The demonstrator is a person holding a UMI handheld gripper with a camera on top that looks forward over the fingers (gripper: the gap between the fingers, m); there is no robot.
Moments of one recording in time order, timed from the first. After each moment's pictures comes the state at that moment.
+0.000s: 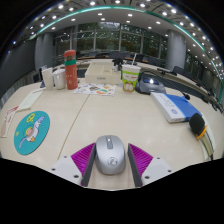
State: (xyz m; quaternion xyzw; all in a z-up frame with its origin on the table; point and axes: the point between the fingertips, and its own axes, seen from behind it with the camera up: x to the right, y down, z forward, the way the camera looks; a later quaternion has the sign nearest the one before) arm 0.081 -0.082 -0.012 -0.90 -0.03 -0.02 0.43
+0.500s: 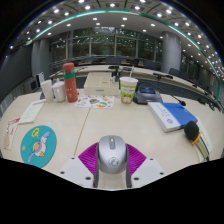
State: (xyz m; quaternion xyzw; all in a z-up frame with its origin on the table) arm 0.070 -0.073 0.041 -0.89 0.00 -0.02 0.46
